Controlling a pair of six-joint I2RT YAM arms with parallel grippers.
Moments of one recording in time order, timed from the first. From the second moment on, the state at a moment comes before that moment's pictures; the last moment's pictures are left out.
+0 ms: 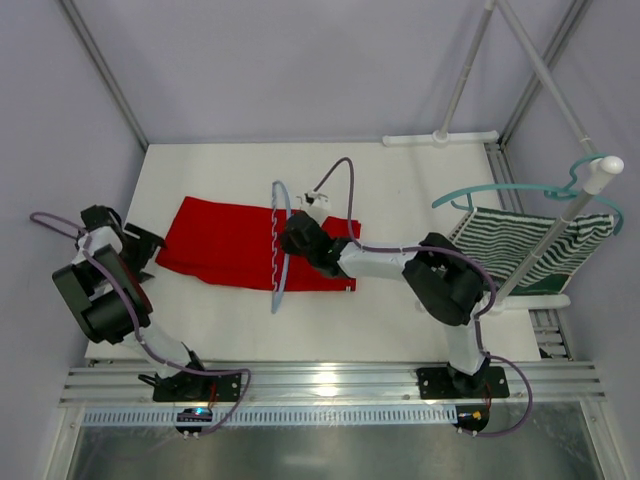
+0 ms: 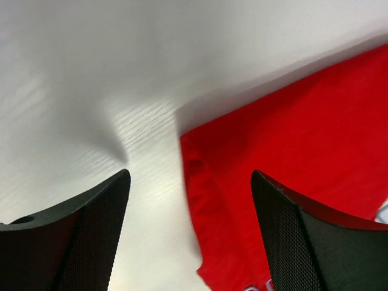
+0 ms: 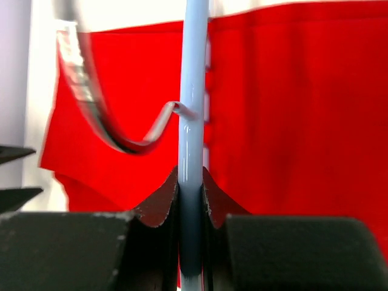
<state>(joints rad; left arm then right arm) 0.59 1.69 1.10 -0.56 0.17 -0.60 0.94 1.98 1.30 0.15 0.40 0.94</state>
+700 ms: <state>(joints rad) 0.61 1.55 0.74 -0.20 0.39 -0.78 0.68 1.81 0.85 0.34 0.30 0.79</state>
